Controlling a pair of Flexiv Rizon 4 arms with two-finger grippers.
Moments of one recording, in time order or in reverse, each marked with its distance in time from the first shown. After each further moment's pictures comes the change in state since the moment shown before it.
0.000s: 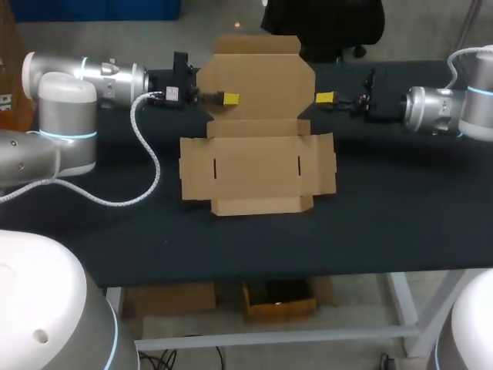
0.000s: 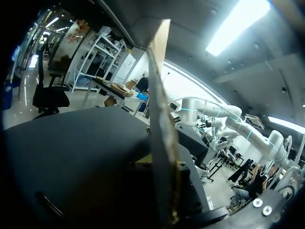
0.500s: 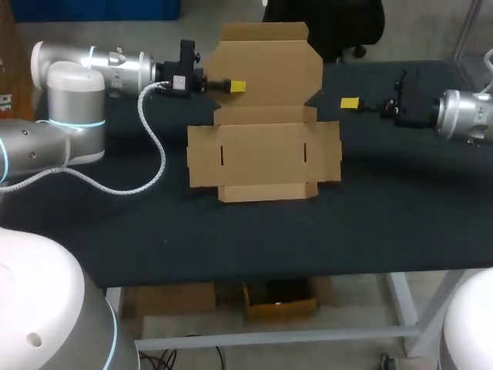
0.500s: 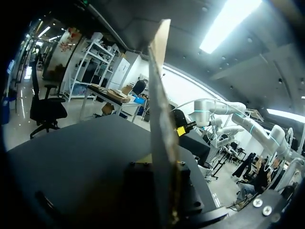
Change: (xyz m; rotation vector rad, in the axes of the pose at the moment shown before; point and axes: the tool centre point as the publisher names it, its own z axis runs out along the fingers) left arm -0.010 -0.028 0.014 0.016 0.014 0.085; right arm 0.046 -0.014 -0.051 -0.040 -0.111 -0.069
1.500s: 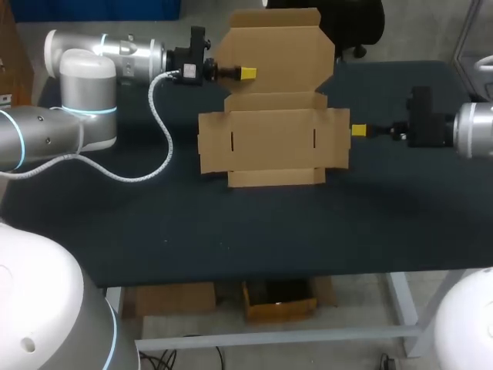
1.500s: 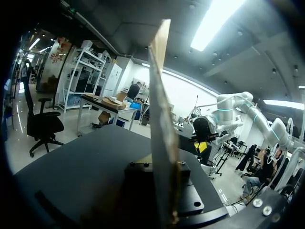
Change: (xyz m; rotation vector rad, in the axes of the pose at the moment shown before) left arm -0.009 -0.029 0.021 0.016 0.029 0.094; right arm 0.034 -0.058 -0.033 0.083 -0.346 -0.150
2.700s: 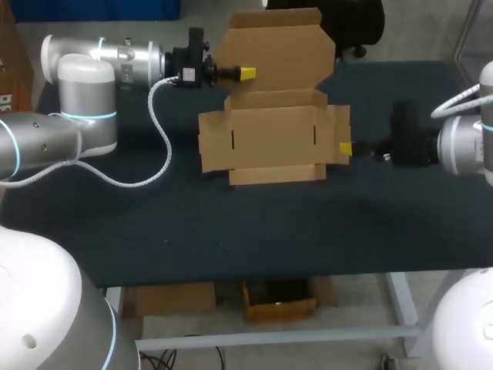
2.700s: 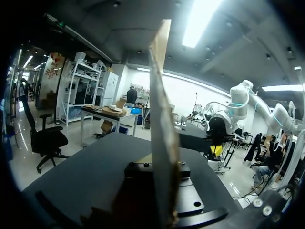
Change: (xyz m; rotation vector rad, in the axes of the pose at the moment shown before) left arm 0.009 -0.003 -0.002 0.020 -0.026 0.134; right arm 0.041 -0.038 0.007 0.053 -0.127 -0.132
